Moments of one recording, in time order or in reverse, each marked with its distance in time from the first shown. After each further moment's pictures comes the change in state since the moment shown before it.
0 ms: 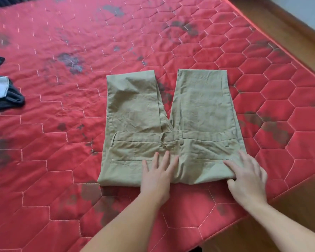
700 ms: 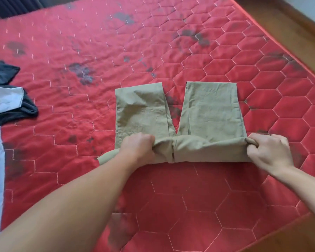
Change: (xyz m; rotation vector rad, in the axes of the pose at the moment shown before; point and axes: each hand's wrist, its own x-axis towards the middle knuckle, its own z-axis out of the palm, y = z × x) left_hand 0.050 -0.085 -0.138 -0.036 0.169 -0.109; right_hand 0.126 -0.028 -0.094 -0.025 0.077 -0.129
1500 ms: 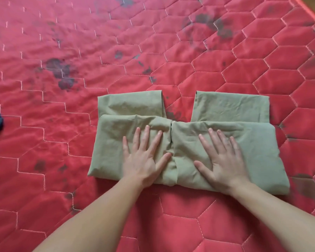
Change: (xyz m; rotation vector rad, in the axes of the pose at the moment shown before) left_hand 0.132 -0.003 0.092 -0.027 0.048 -0.199; right_hand 0.116 -0.057 0.135 -0.148 -0.190 -0.419
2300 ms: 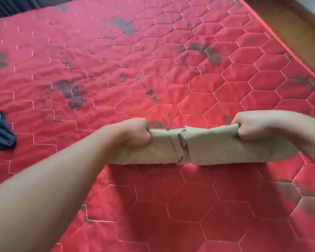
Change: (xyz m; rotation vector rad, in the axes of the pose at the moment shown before) left_hand 0.059 -0.027 -0.183 -0.112 -0.431 0.150; right_hand 0.089 0.036 -0.201 0.016 -0.670 0.148
